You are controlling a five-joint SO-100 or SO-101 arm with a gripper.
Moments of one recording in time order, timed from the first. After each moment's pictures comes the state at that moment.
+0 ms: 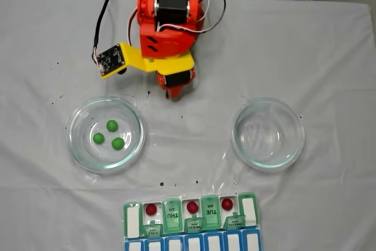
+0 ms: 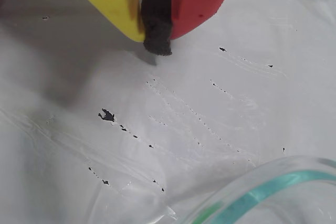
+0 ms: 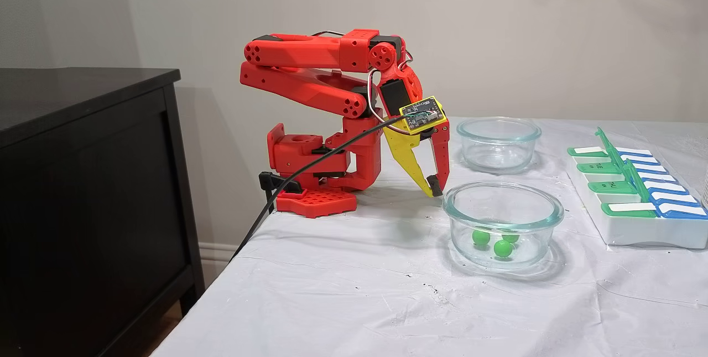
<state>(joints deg) 4.2 182.8 172.8 65.5 -24.8</state>
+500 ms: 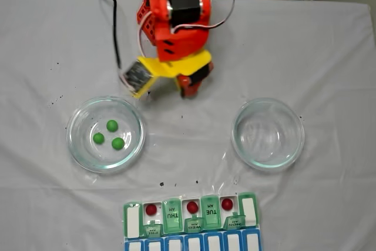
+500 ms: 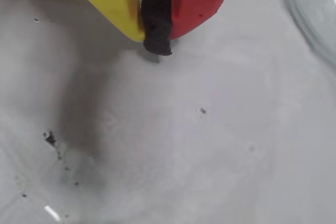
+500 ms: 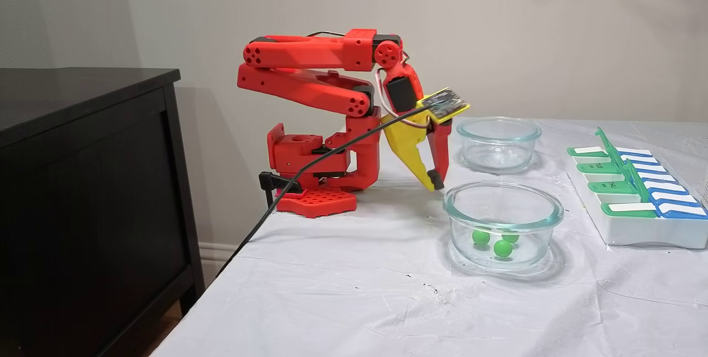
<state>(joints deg) -8.3 182.8 172.8 65.5 -32.9</state>
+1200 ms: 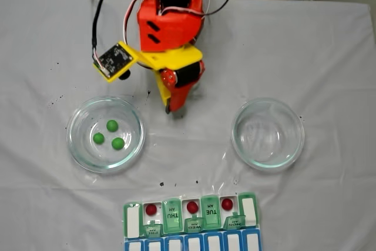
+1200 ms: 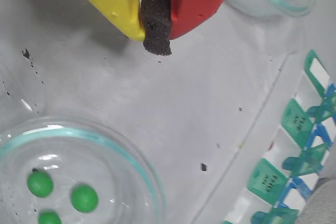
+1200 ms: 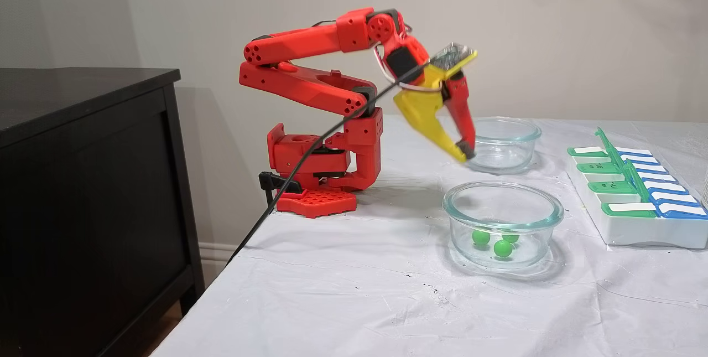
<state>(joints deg) 1.6 179.5 155.7 62.4 -41.5</state>
